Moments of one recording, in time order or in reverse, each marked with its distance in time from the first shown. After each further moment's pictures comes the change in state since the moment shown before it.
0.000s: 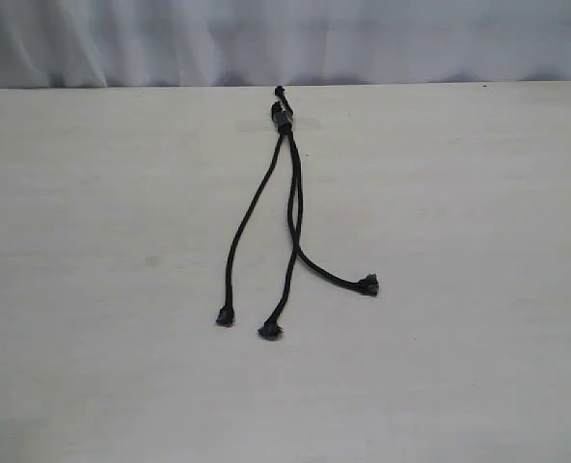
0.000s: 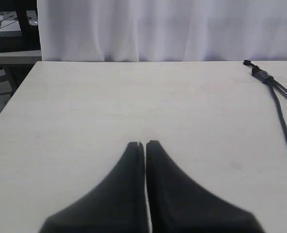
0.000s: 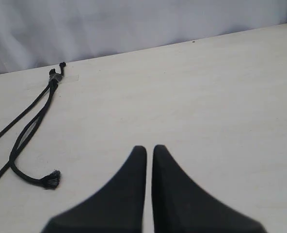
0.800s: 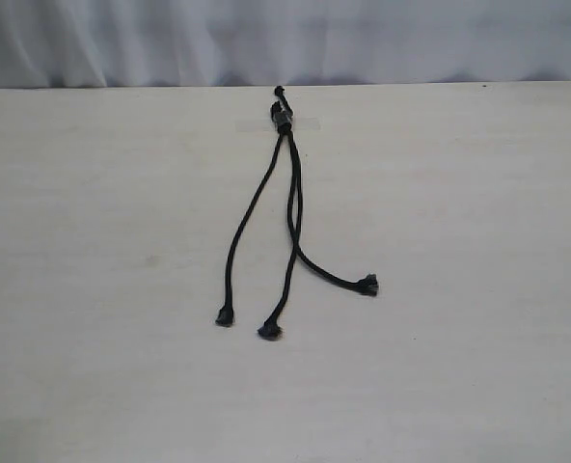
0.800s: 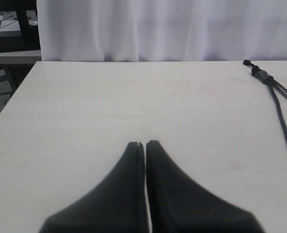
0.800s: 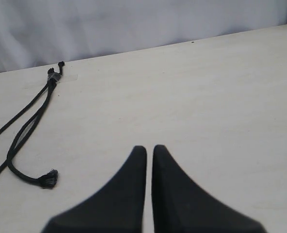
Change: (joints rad) left arm 0.000 0.000 0.000 0.000 0.000 0.000; right arm 0.000 0.000 0.000 -0.011 0.000 0.000
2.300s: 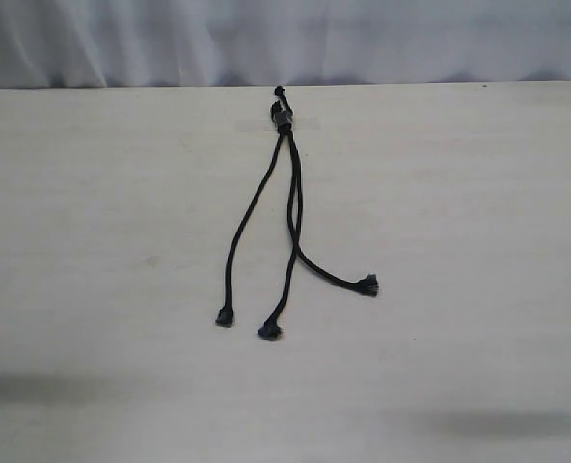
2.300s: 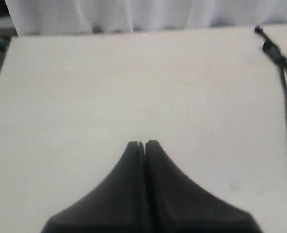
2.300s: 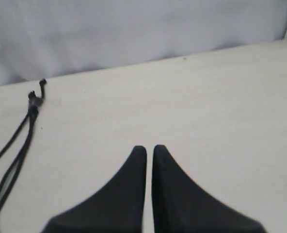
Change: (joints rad) left arm 0.000 0.930 -0.703 0.010 0.144 0.028; right arm 0.000 0.800 -0.462 -0.008 -0.190 -0.008
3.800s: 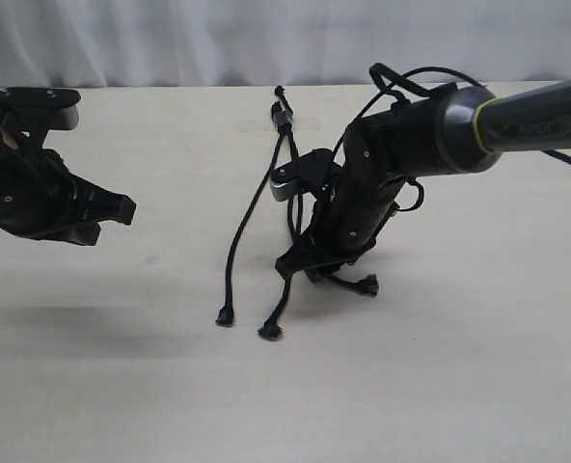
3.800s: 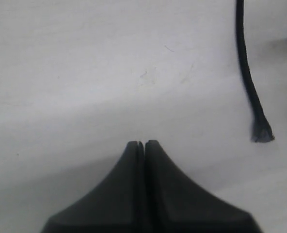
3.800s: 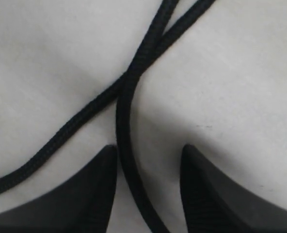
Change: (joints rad) left arm -0.349 0.566 -0.162 0.027 0.191 -0.179; right arm 0.577 1.277 -0.819 -0.104 0.468 -0.103
